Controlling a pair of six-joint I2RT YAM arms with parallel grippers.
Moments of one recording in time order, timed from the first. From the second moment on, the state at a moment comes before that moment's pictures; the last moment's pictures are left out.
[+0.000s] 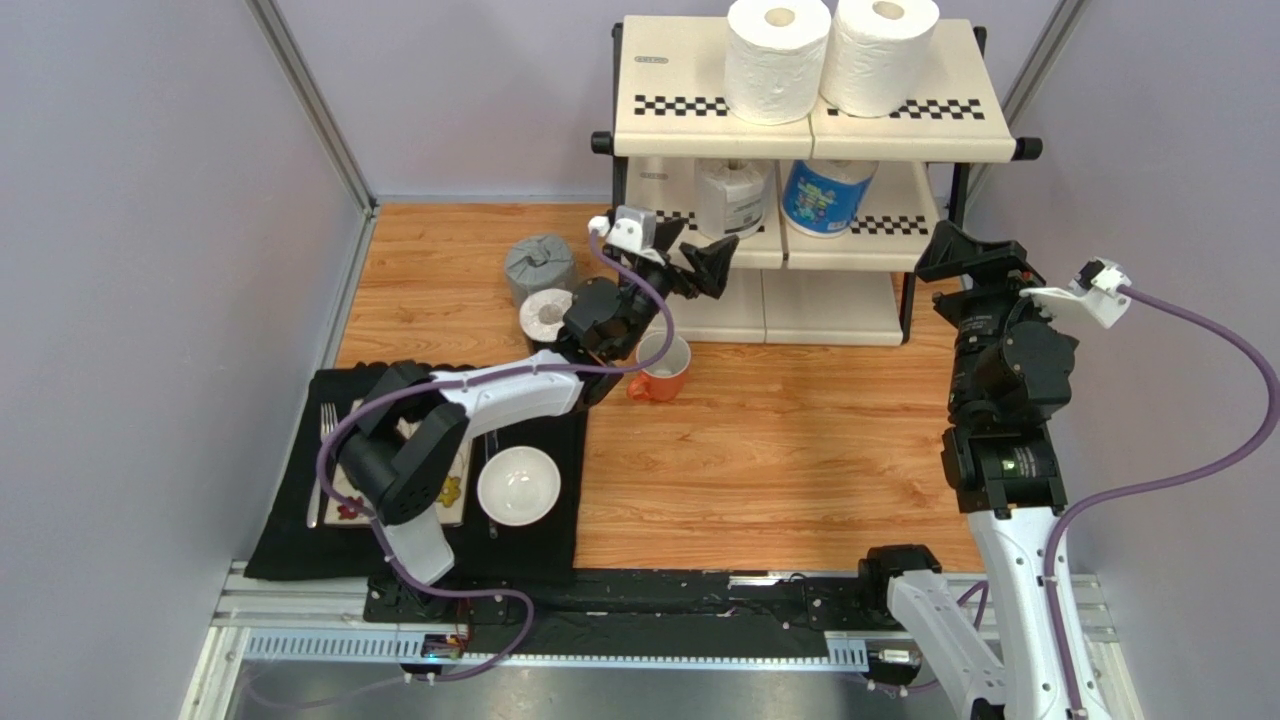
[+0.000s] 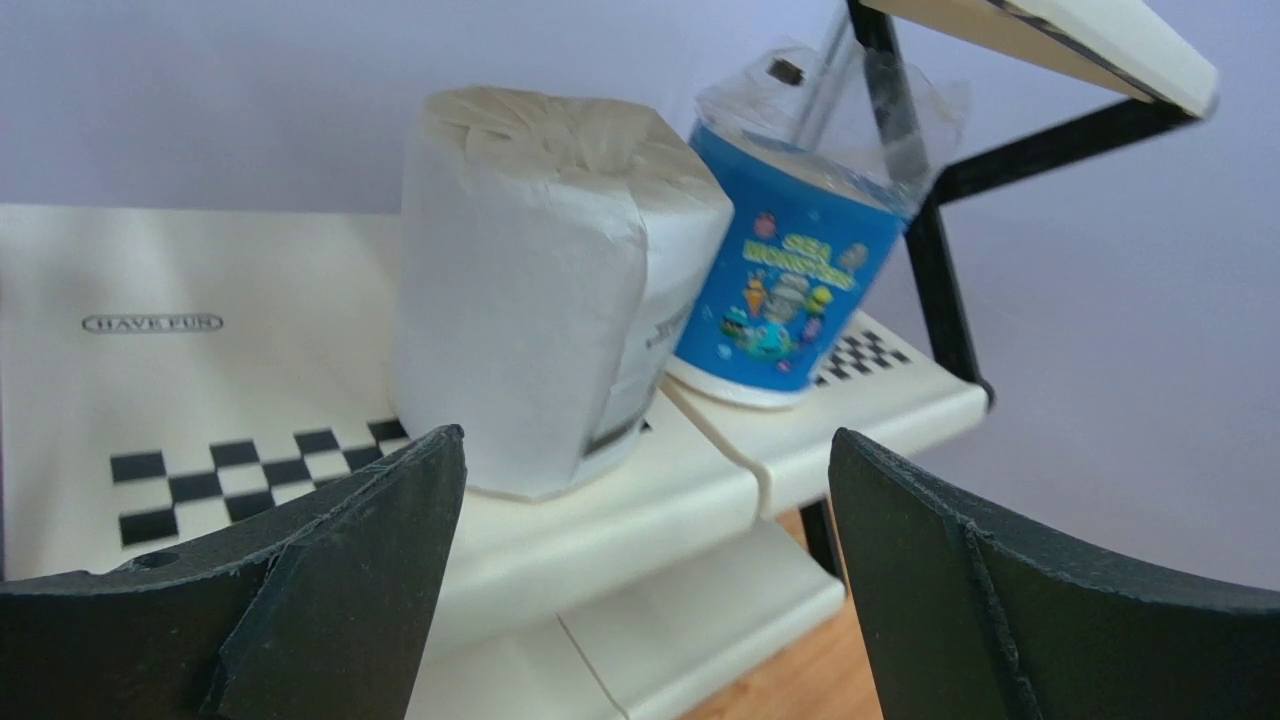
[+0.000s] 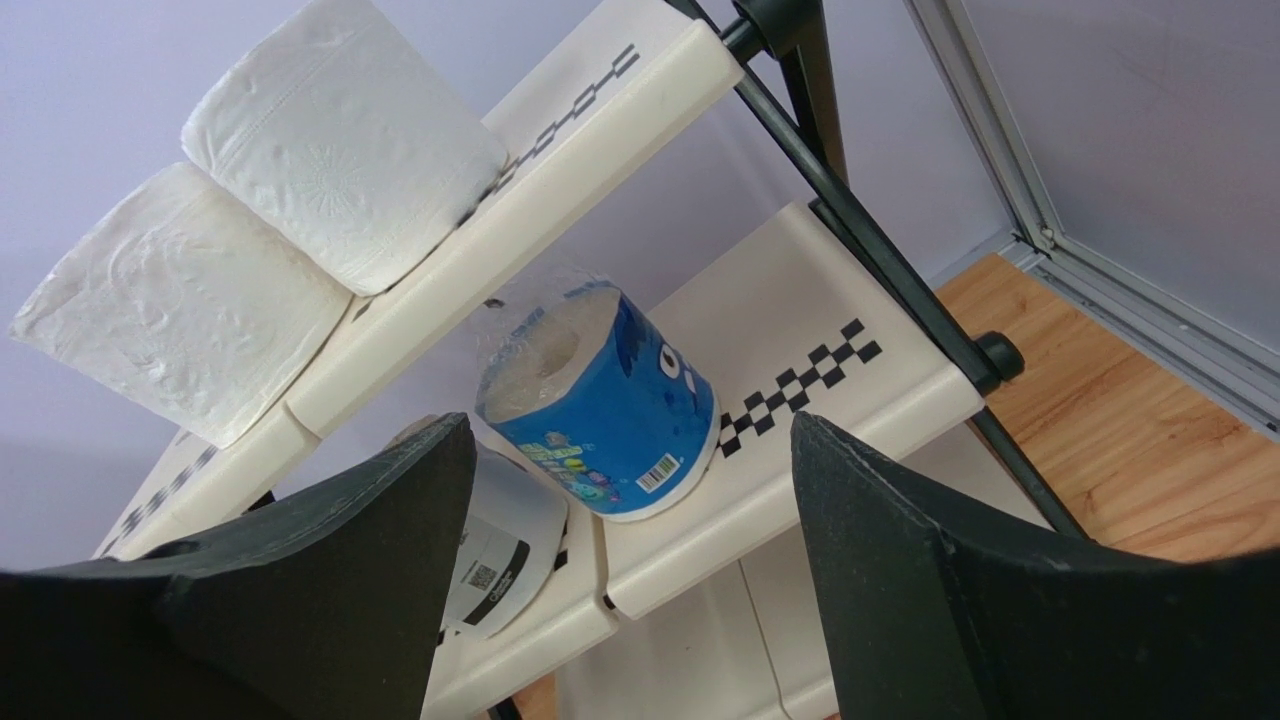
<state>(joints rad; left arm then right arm) -0.79 1.69 1.04 1.00 -0.16 -0.27 0.06 0.70 0.96 -0.06 0.36 0.64</state>
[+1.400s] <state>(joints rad) -0.73 2.02 1.45 0.95 -0.06 -0.24 0.05 0.69 0.95 -0.09 0.38 0.61</state>
